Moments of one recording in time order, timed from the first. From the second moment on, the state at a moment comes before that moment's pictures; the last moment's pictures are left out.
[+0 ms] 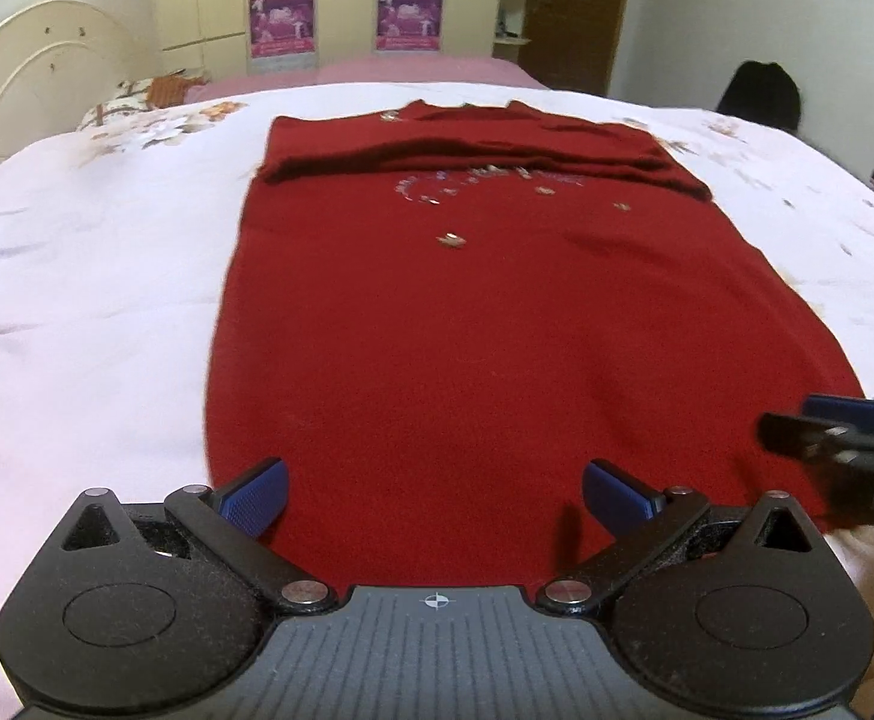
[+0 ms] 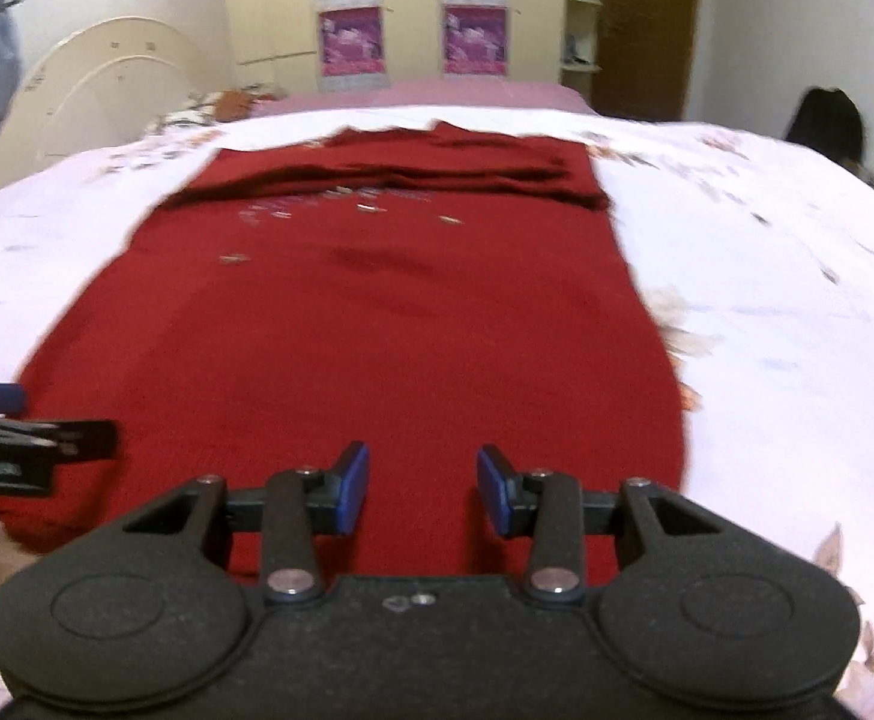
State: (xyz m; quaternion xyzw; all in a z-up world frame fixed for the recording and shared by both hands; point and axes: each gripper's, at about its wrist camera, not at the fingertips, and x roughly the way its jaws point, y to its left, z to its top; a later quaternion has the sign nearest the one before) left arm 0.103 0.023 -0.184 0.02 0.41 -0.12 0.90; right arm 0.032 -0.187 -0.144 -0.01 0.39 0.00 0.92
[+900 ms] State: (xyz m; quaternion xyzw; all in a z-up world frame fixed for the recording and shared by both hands) left arm 0.097 0.023 -0.197 0.05 0.43 -0.12 0.90; right arm 0.019 -0.189 -0.163 -0.01 0.41 -0.02 0.91
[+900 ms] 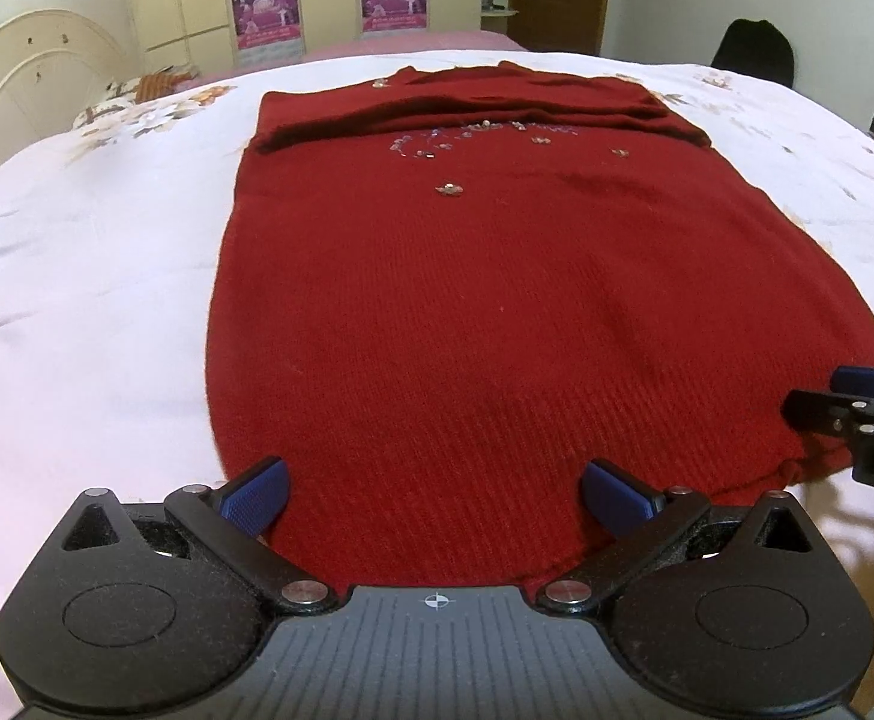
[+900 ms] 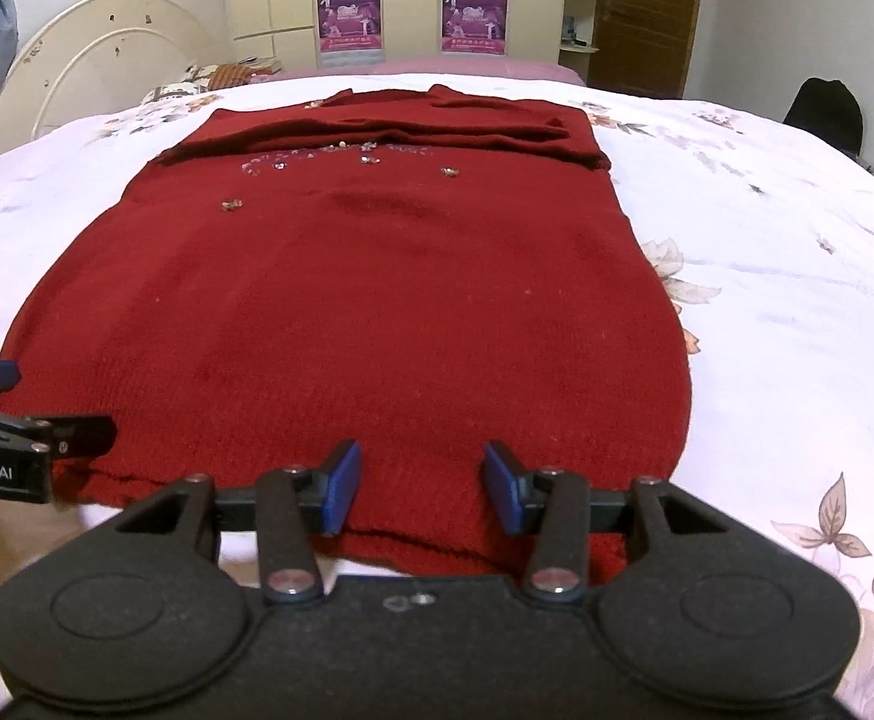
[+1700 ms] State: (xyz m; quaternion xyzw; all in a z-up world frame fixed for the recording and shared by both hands) left arm 0.103 0.066 -0.192 0.03 0.44 -0.05 0.89; right arm 0.020 -0.184 -0.155 0.01 0.40 -0.01 0.92
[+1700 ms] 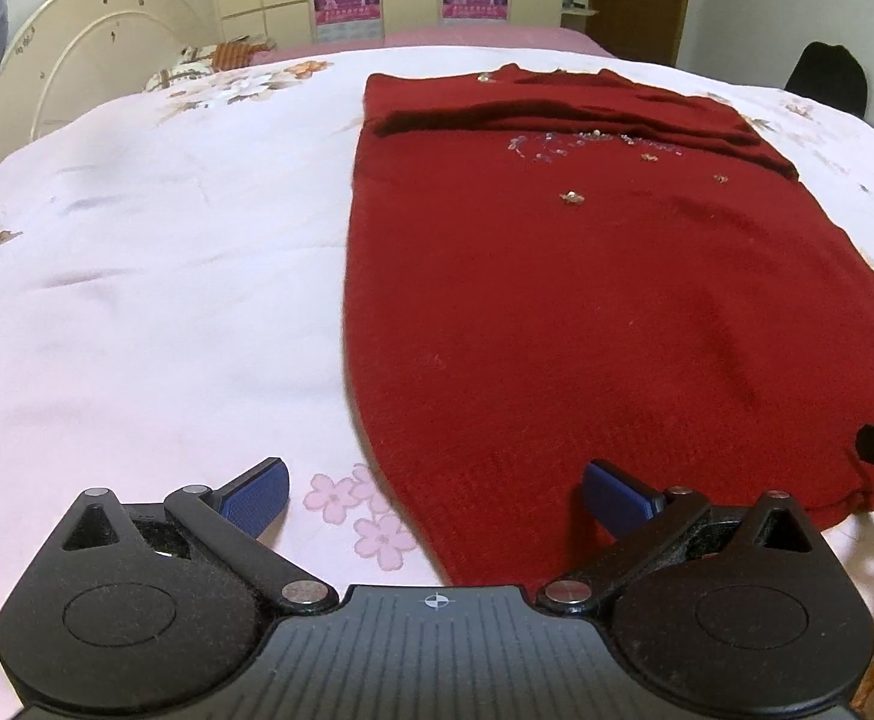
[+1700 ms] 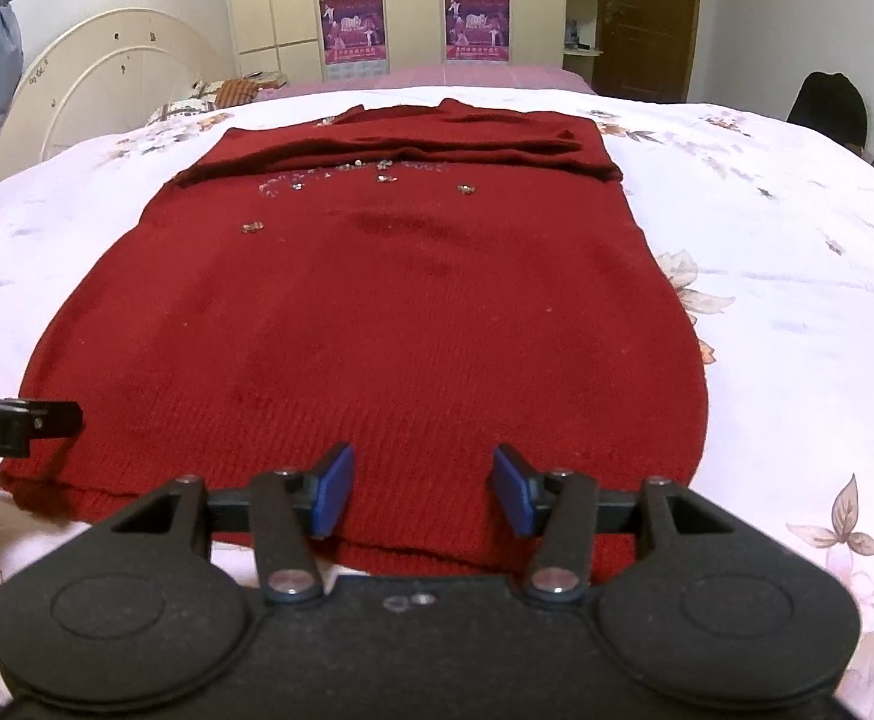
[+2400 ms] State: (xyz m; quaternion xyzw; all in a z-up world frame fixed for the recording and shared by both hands) left arm 0.099 0.097 -0.197 -0.03 0.46 -0.10 0.88; right arm 0.004 -0.227 -0.151 0.02 0.39 -0.07 0.92
